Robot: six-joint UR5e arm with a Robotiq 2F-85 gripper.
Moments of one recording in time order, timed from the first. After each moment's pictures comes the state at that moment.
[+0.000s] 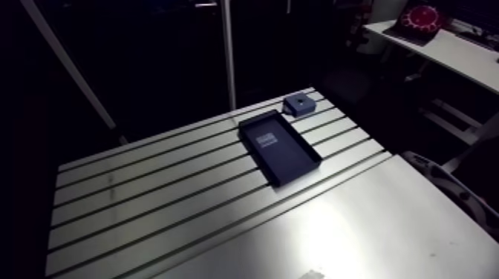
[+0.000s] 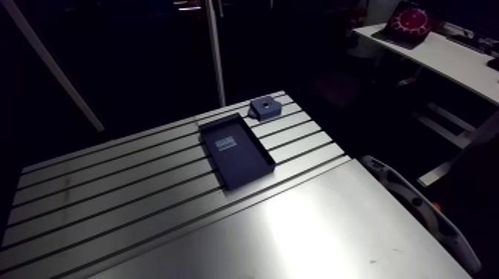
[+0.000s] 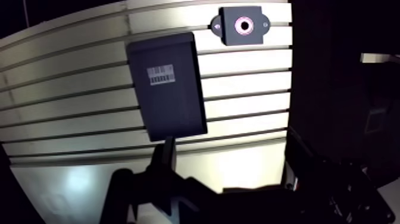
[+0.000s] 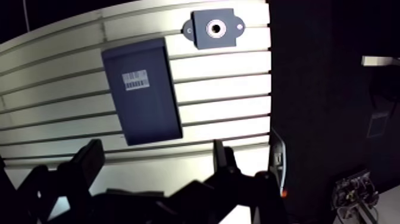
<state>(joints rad) -0.47 -1.20 1.21 -1.53 -1.66 -1.95</state>
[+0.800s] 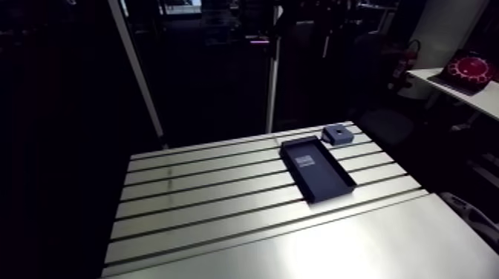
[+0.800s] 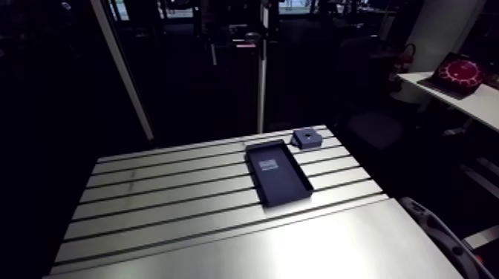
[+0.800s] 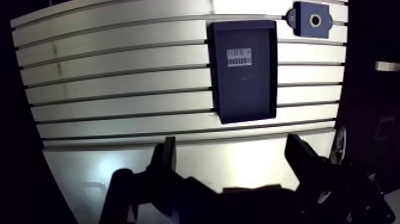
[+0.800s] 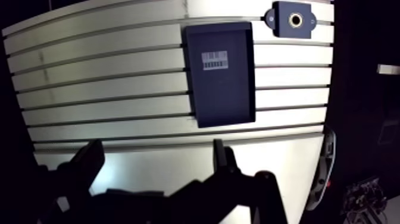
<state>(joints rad) -0.27 -1.34 1.37 -1.55 -1.62 -1.79</state>
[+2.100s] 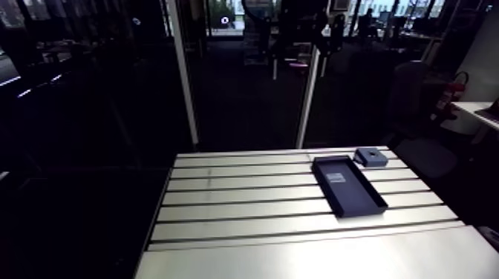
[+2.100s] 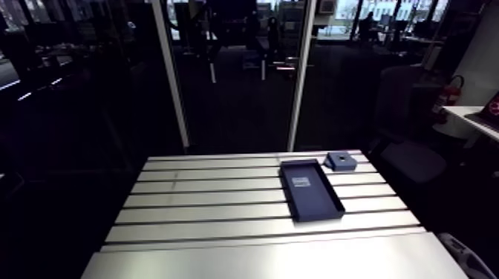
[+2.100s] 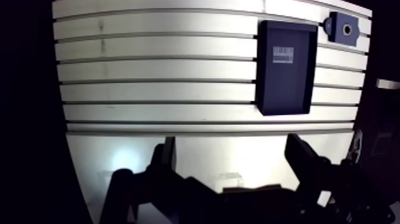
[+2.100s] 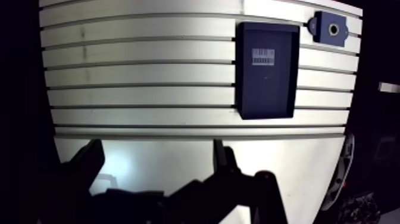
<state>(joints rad) -0.10 -1.43 1.43 -1.56 -1.61 -1.70</state>
